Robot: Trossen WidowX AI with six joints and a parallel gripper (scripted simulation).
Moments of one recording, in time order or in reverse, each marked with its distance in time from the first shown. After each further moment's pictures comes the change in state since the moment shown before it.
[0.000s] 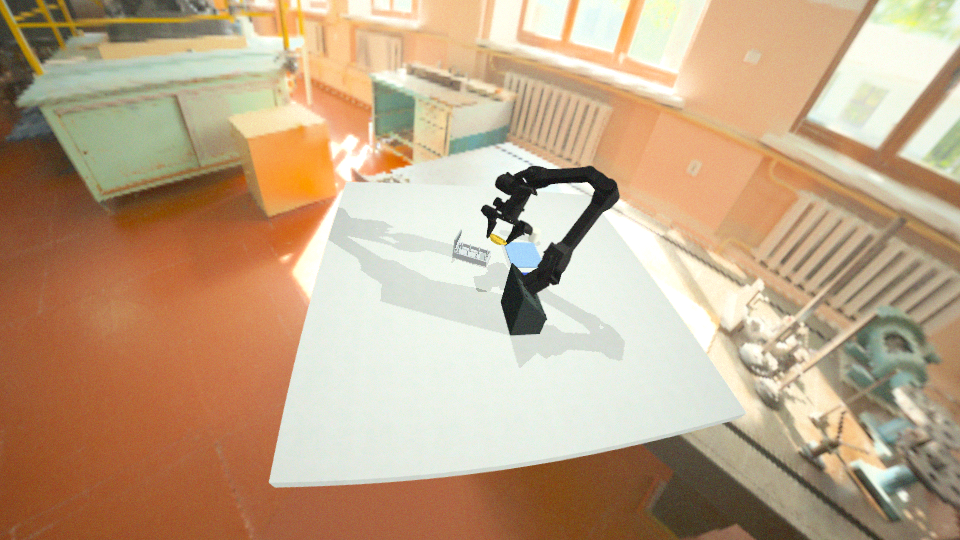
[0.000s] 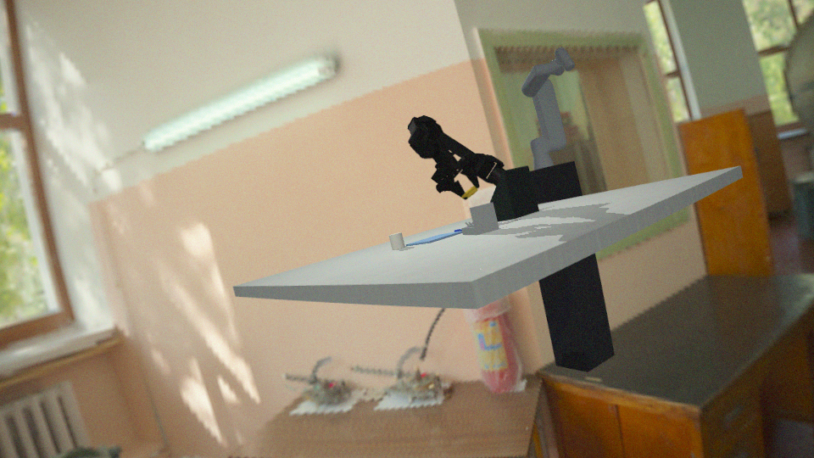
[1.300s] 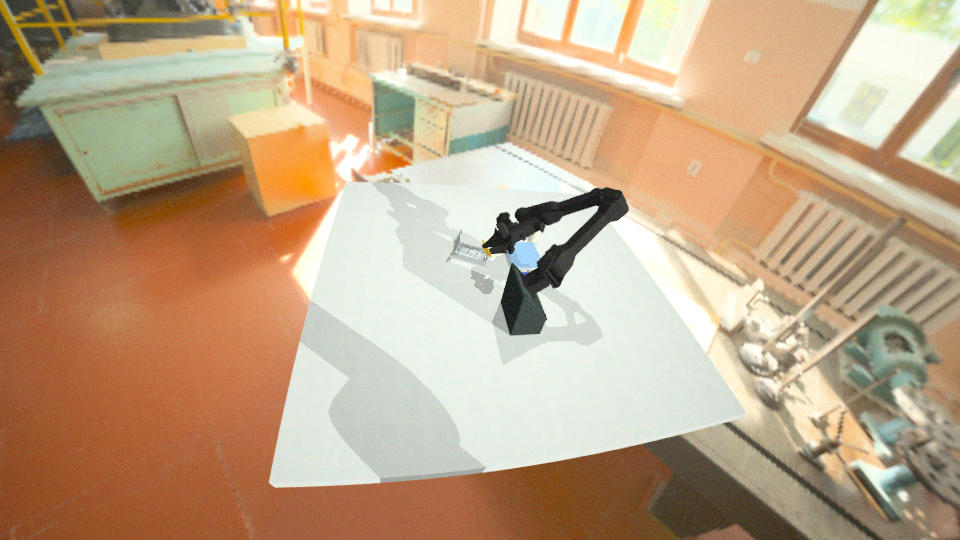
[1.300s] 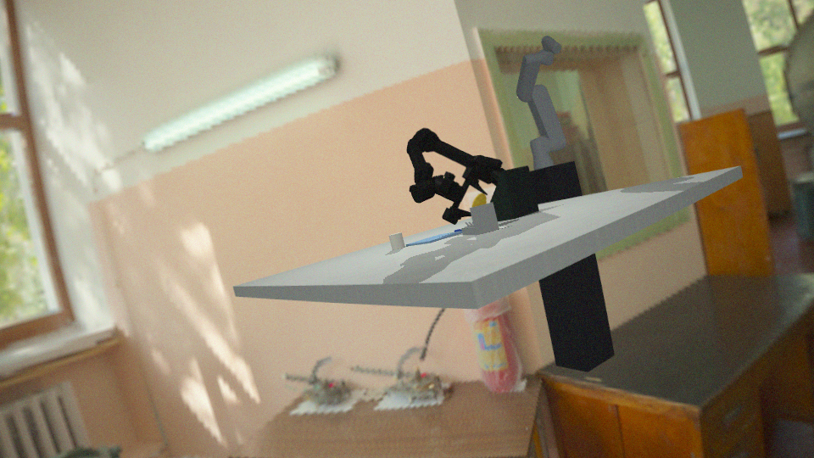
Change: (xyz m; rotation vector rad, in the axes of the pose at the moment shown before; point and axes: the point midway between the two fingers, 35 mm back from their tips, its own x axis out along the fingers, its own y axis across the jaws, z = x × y) arm 0.057 -0.006 0.014 -0.678 -0.274 0.594
